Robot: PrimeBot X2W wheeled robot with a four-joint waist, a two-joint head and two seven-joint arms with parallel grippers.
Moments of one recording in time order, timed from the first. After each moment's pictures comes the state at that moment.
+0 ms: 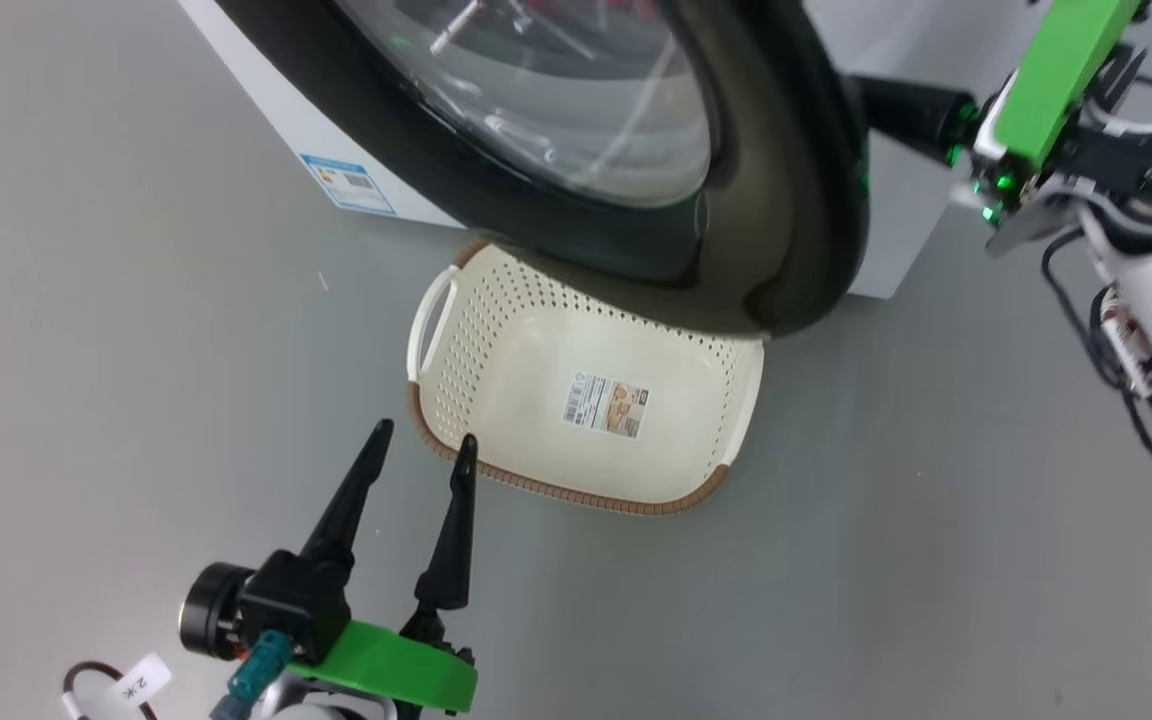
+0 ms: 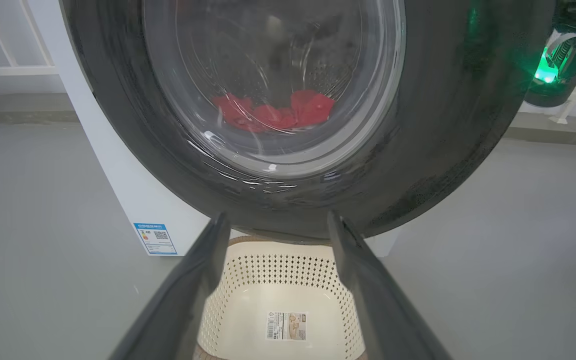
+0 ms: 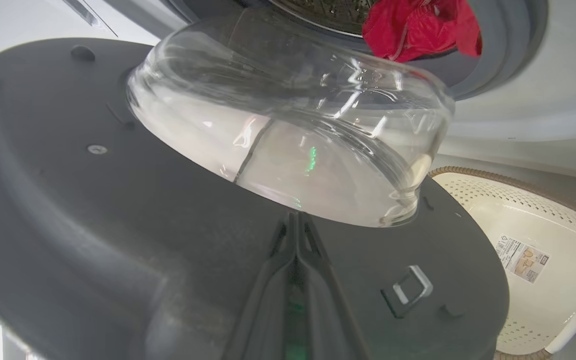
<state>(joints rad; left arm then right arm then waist) -0.22 0.04 -0.26 0.17 -0.21 0.01 -0.25 -1.08 -0.30 0.43 0.70 1.67 0.12 0.73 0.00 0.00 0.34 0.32</state>
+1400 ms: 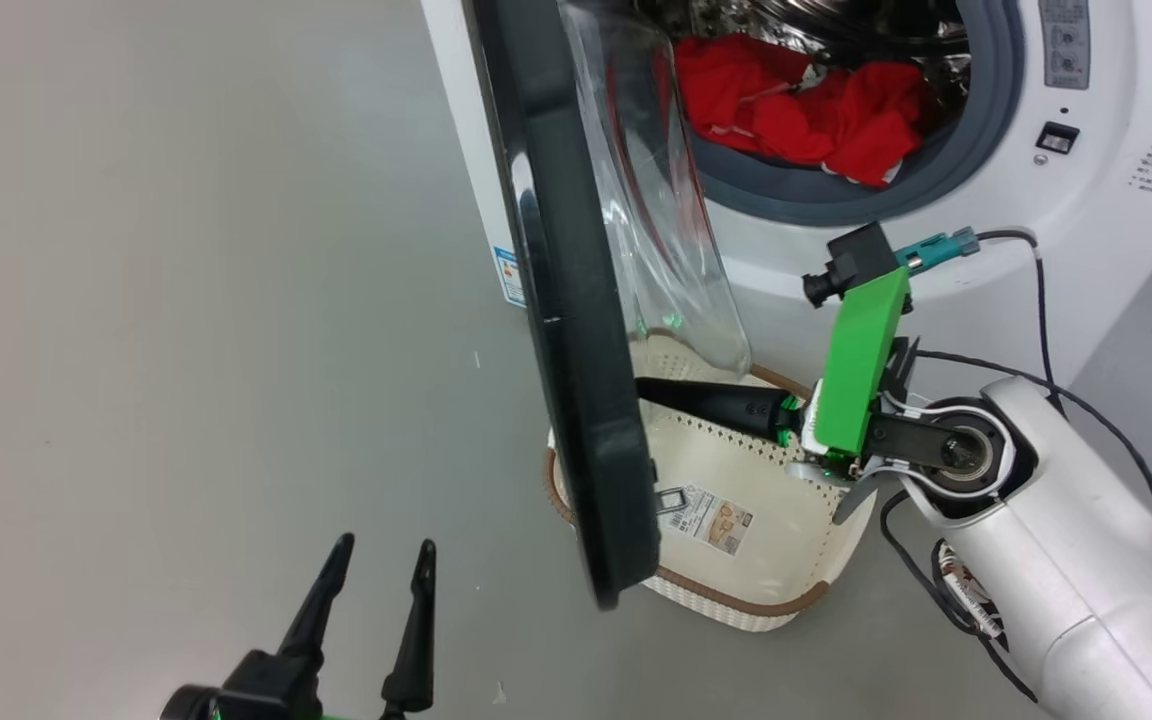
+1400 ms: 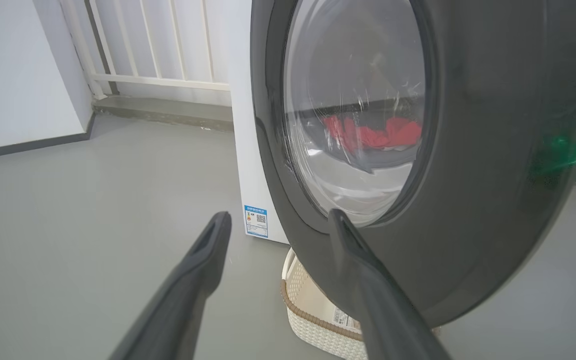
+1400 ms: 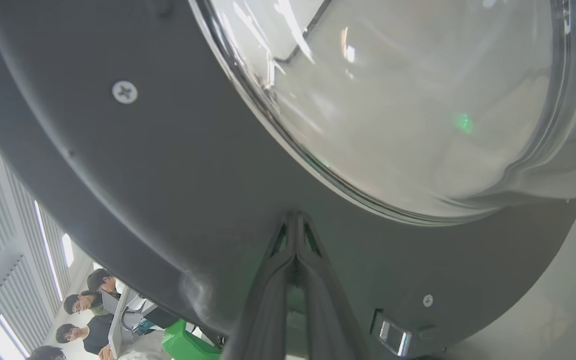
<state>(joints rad) -0.05 0.04 -0.20 0.17 -0.19 0.03 -0.25 -0.68 -0.17 0.45 0.46 1.60 0.12 0.76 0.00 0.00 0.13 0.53</state>
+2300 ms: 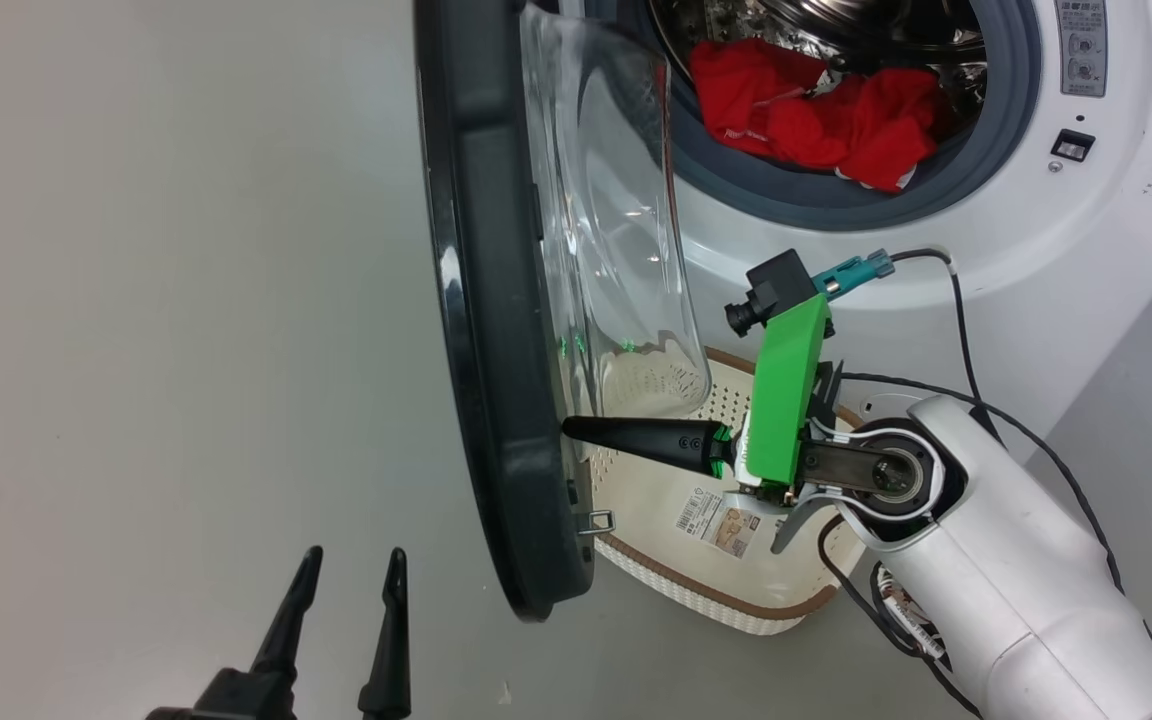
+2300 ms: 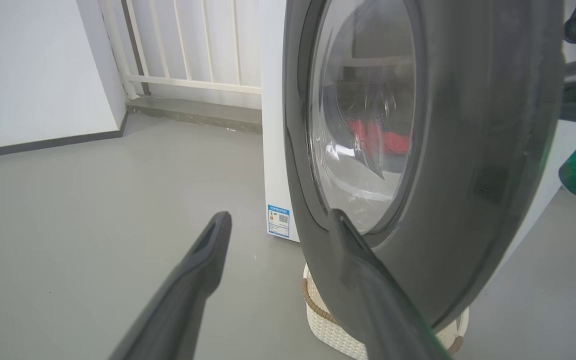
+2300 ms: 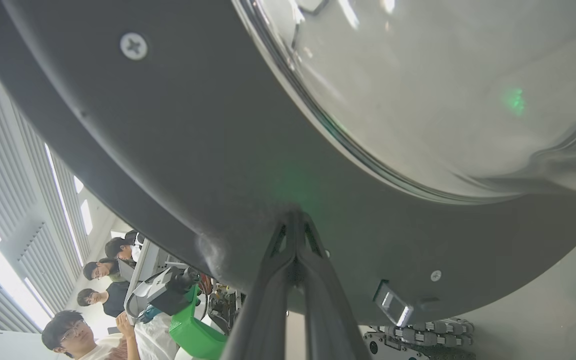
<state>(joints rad) 0.00 0.04 -0.16 0.13 -0.19 0.06 -0.25 -0.68 -0.10 0.51 0.47 1.60 0.12 0.77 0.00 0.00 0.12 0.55</state>
